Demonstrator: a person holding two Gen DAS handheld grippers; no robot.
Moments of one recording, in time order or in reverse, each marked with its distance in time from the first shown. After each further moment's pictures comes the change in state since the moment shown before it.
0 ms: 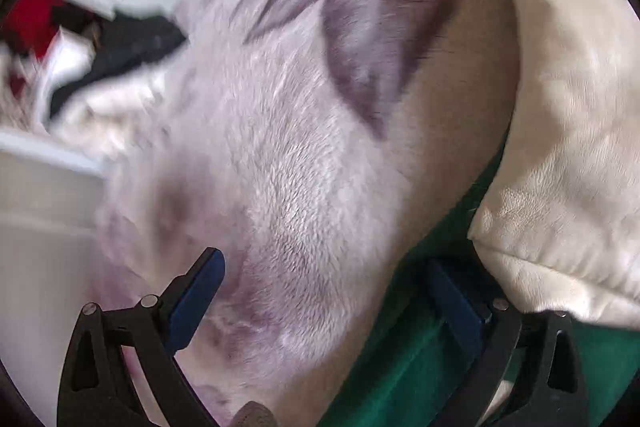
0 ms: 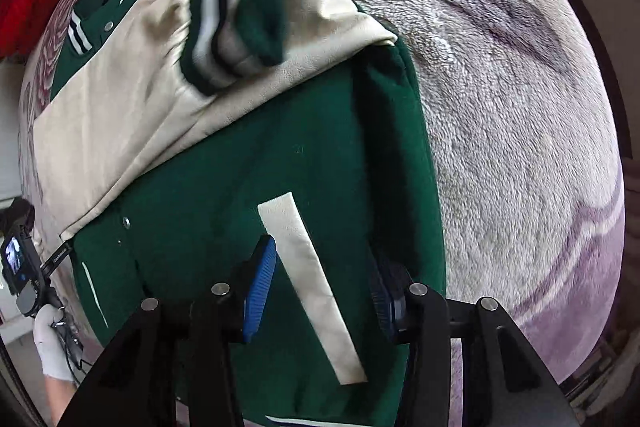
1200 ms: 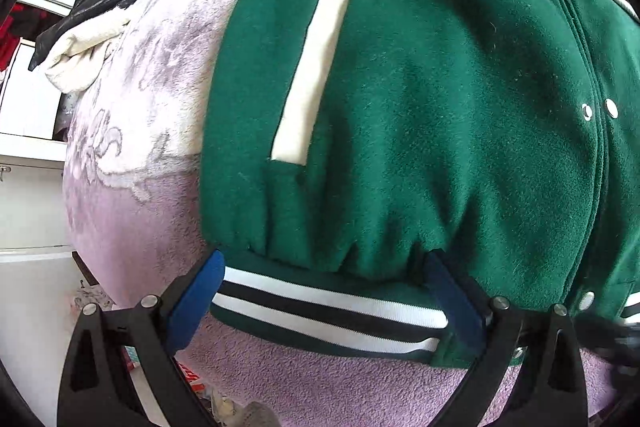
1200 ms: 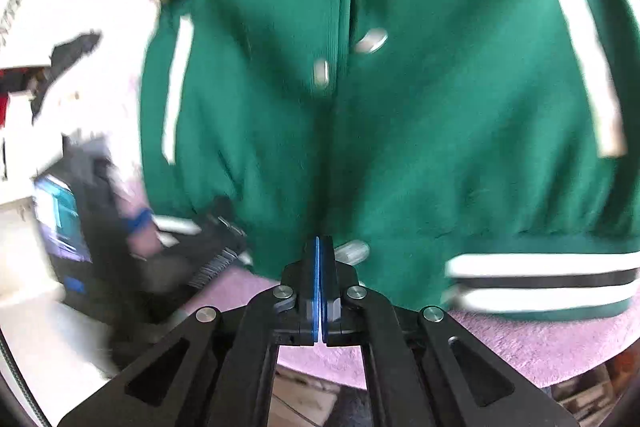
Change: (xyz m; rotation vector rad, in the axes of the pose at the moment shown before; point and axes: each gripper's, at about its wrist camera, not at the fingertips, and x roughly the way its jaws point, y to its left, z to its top) left arm -0.081 -0.018 -0.251 0.262 0.061 -0.120; right arm 0.014 0.149 -0.293 -0.365 0.205 0.145
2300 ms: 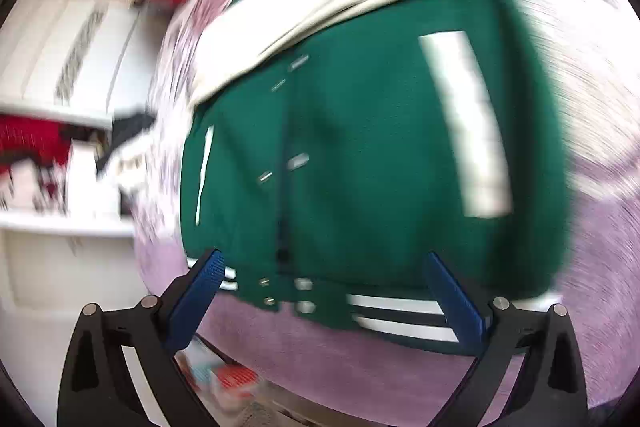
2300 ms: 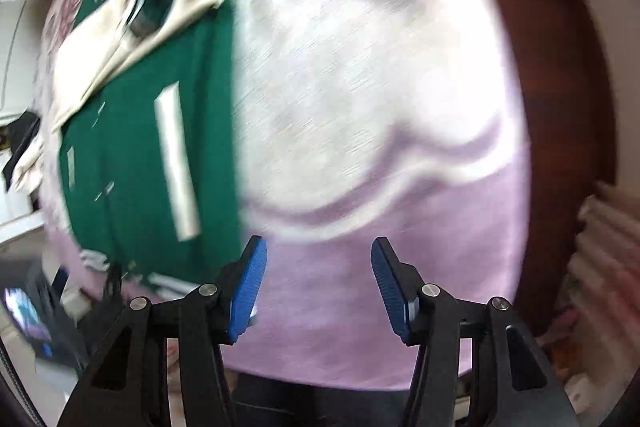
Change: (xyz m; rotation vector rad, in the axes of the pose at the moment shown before) left arm -0.172 -0.315 -0.040 0.259 -0.188 0.288; right arm -0.268 -0.389 0.024 0.173 -0.079 -0.152
